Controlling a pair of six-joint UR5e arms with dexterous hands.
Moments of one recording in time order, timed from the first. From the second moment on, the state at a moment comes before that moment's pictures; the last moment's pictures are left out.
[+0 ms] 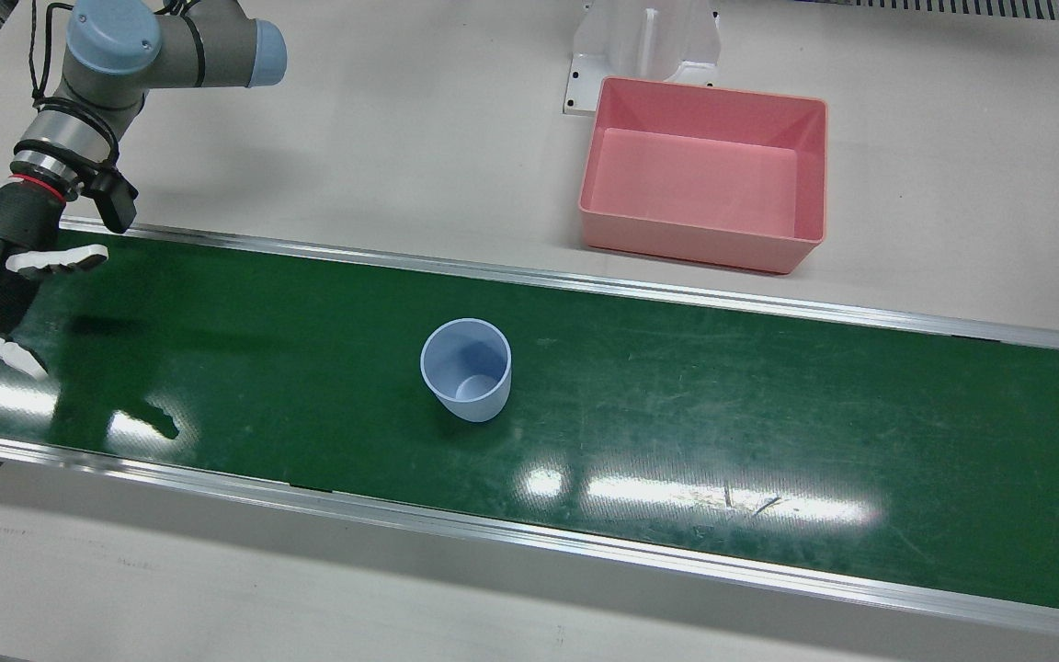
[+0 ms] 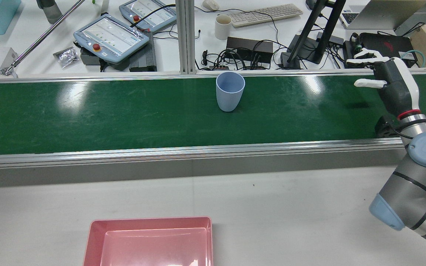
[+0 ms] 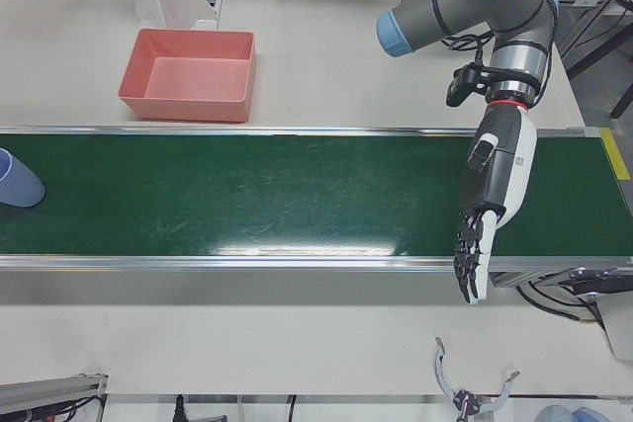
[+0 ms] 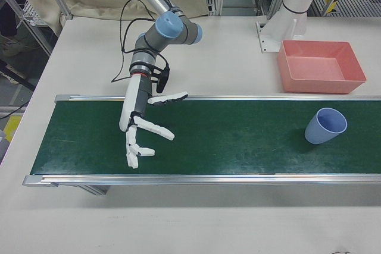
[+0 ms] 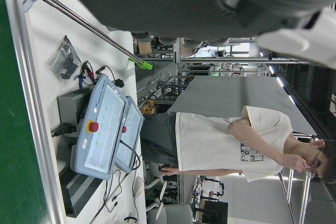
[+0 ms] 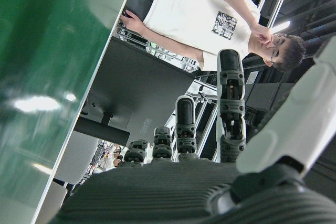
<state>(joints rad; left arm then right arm) -1.41 -1.79 -1.71 0.33 1.79 0.00 0.90 -1.44 1.77 -3.36 -0.83 -0.44</state>
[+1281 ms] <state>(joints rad) -1.41 -1.79 -1.71 0.33 1.79 0.00 0.83 -1.43 1.84 -3.42 -0.84 -0.49</state>
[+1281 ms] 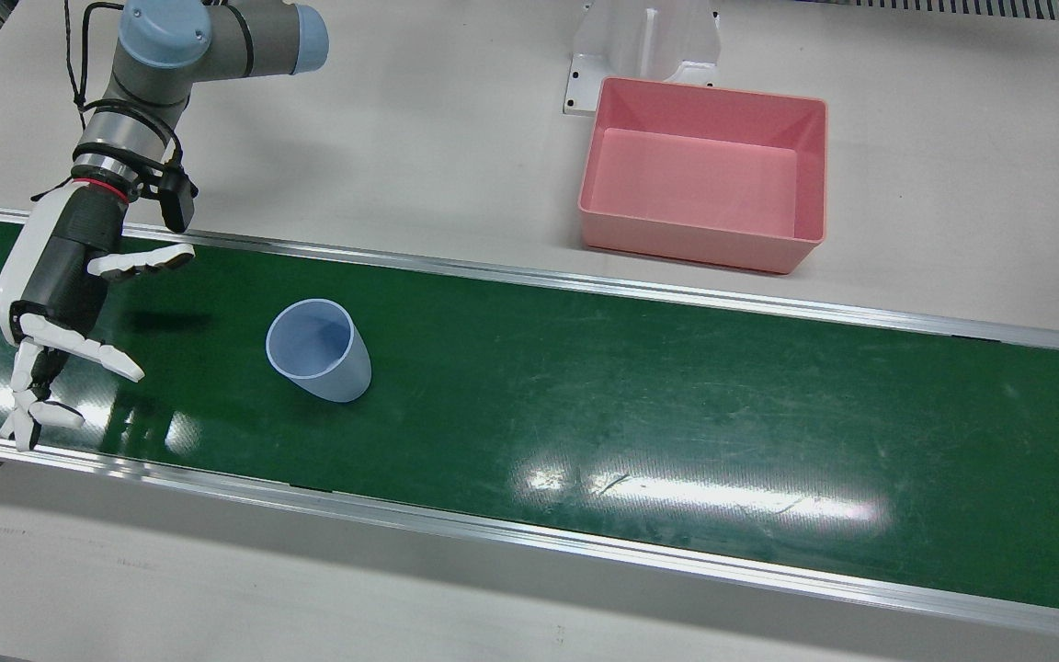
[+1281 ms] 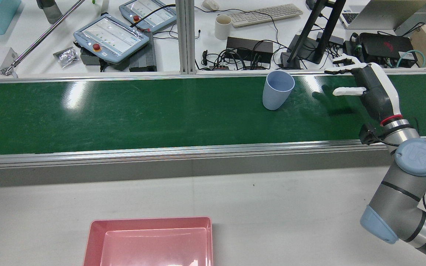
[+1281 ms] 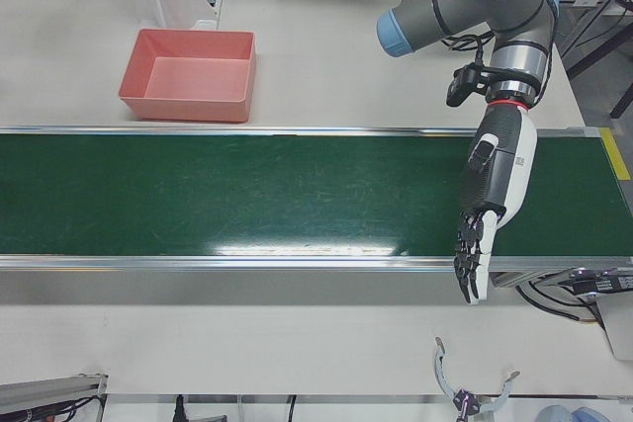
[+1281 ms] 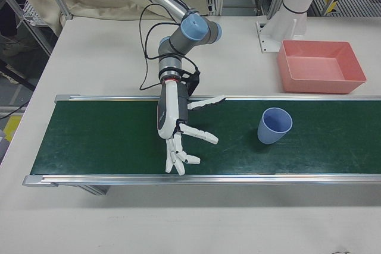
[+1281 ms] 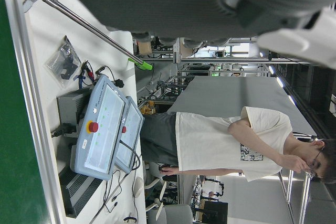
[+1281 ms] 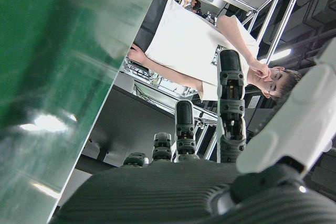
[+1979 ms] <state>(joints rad) -1.41 -1.79 -1.71 0.33 1.79 0.00 0.83 -1.44 1.82 -3.43 -0.84 -0.51</state>
